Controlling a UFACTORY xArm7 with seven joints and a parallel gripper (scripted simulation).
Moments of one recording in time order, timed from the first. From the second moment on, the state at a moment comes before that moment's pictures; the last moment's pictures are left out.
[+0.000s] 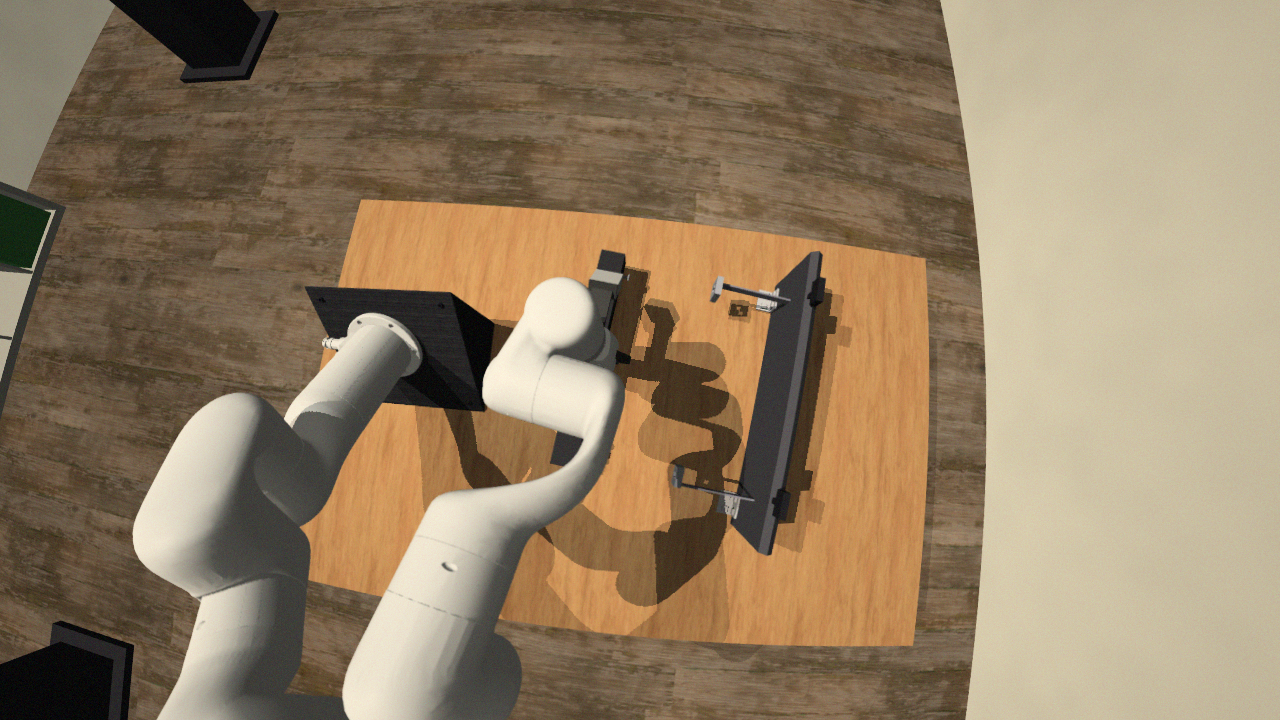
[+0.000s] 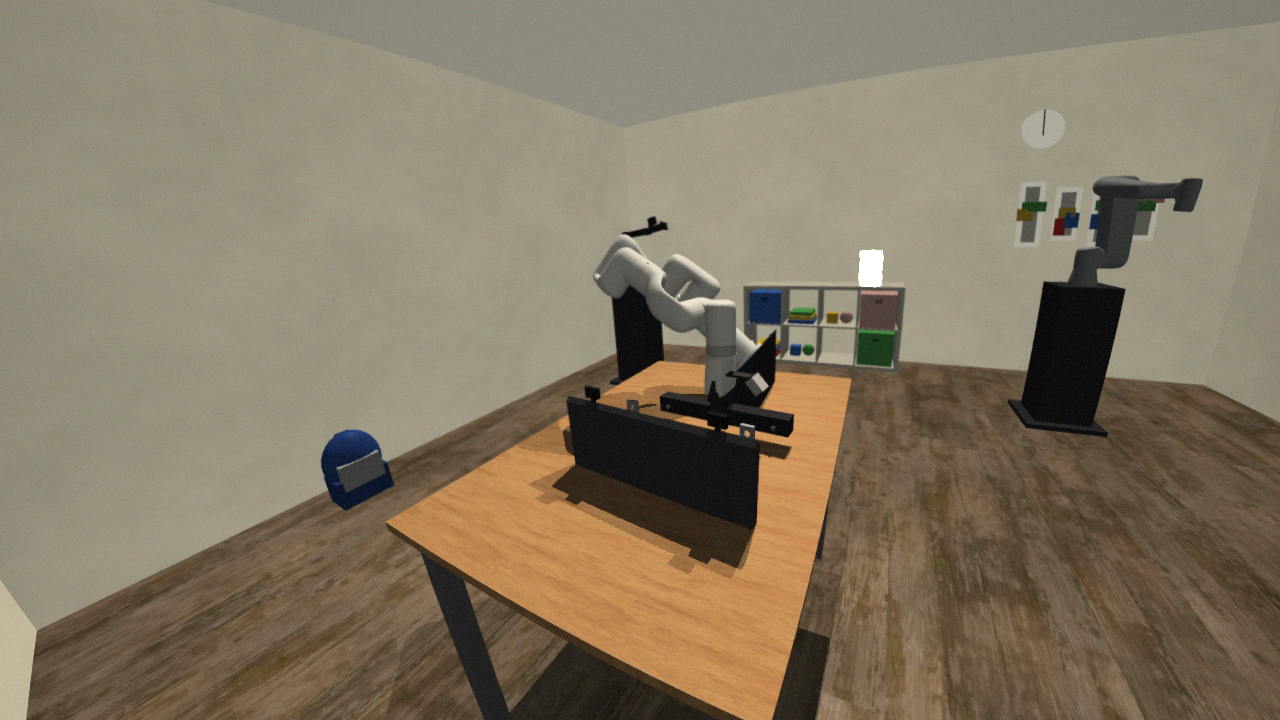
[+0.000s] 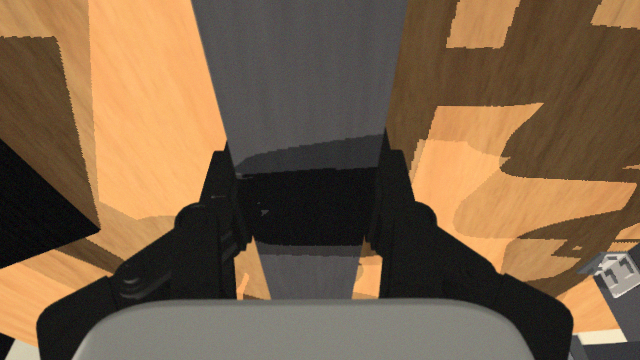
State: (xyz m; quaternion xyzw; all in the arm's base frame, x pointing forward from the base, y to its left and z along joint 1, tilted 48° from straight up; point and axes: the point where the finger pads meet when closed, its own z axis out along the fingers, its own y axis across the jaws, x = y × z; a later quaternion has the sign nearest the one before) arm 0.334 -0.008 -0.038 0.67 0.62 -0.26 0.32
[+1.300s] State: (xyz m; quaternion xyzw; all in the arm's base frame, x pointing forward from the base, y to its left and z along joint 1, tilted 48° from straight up) arm 0.332 0.032 -0.002 0.67 0.61 -0.26 0.32
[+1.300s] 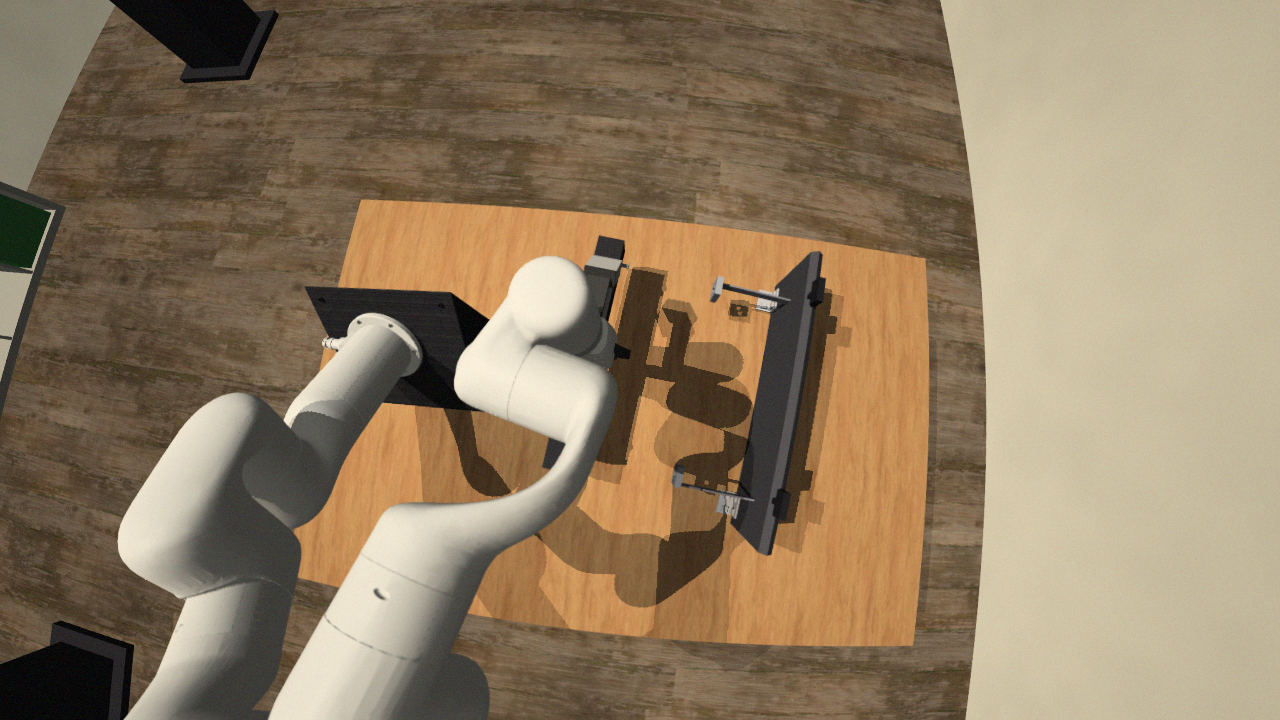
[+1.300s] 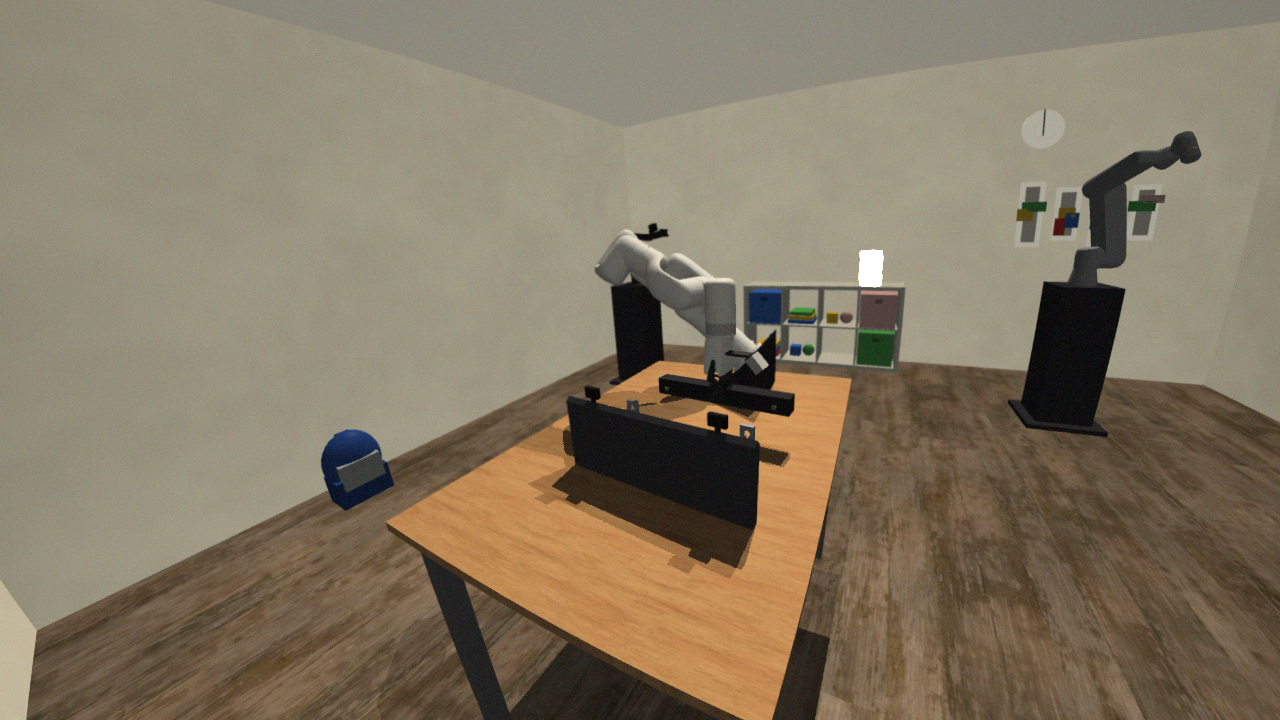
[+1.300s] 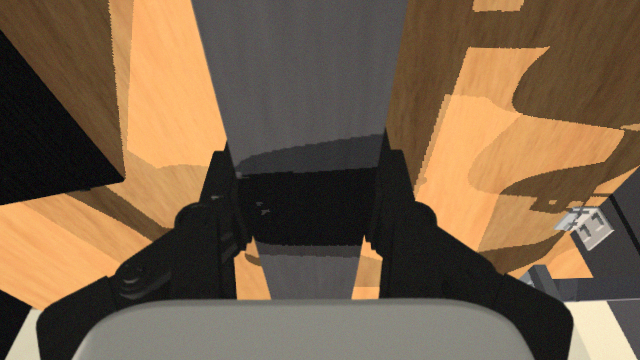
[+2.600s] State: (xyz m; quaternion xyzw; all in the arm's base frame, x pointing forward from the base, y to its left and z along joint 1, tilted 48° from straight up) arm 0.429 0.025 0.012 0.68 0.61 -0.26 0.32
